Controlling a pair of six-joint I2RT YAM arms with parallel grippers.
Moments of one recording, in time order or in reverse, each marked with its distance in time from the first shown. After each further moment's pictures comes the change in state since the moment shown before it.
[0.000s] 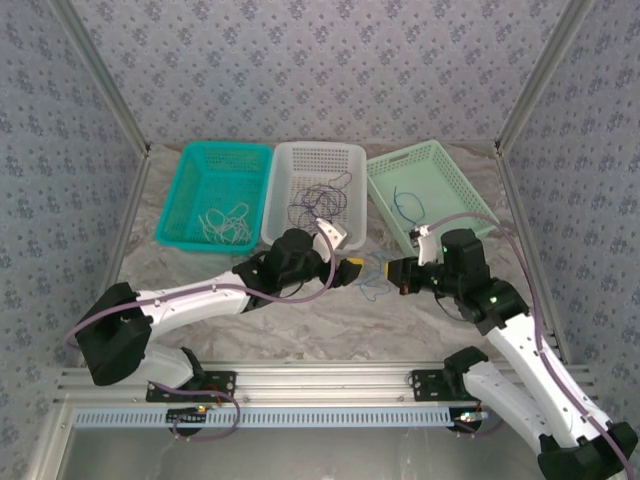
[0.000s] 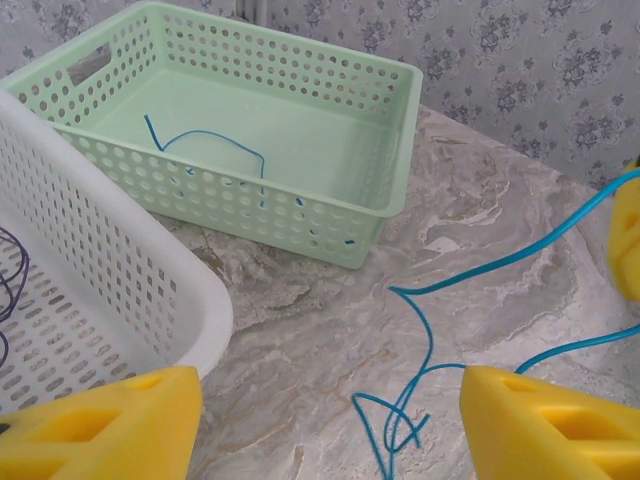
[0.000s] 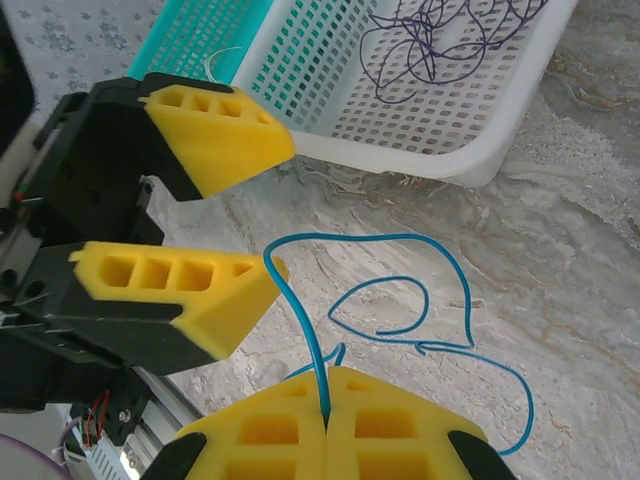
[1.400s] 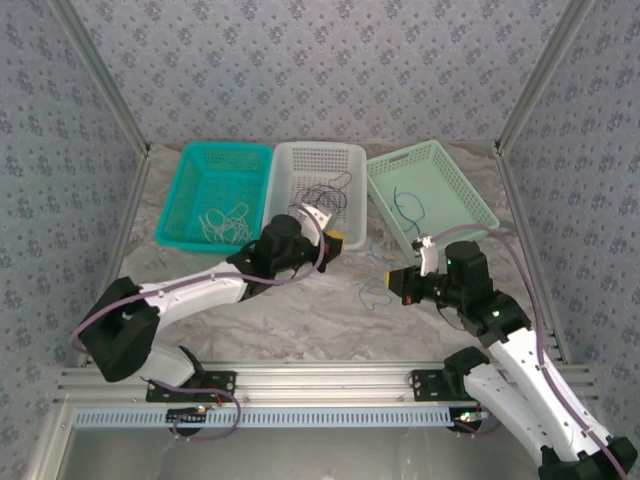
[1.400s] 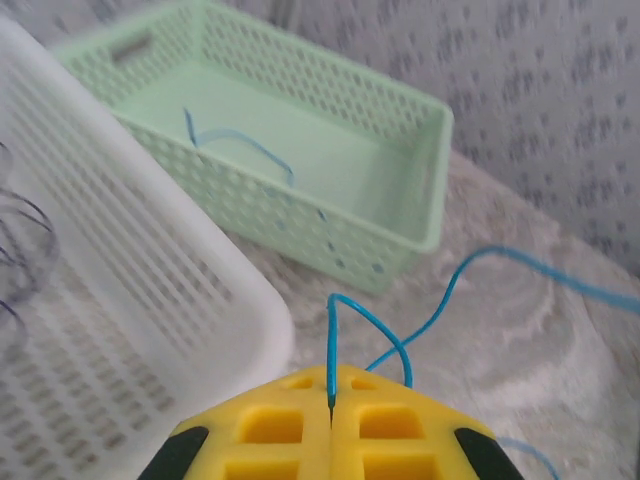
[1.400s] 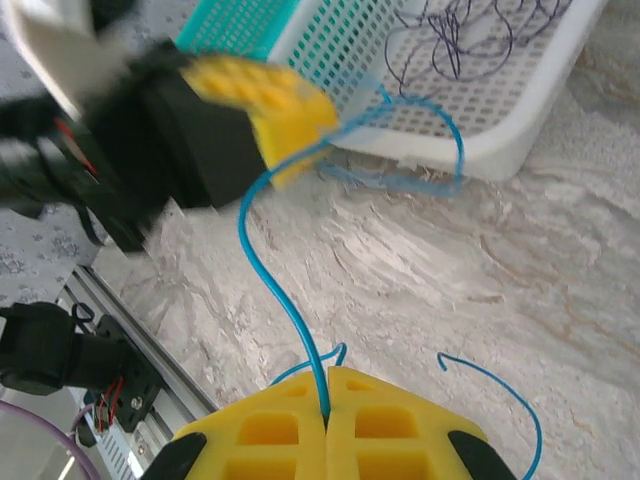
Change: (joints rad) left arm 0.135 0.013 -0.001 0.084 0.108 -0.109; right arm -0.006 -0.079 -0.098 0.025 -0.043 0.007
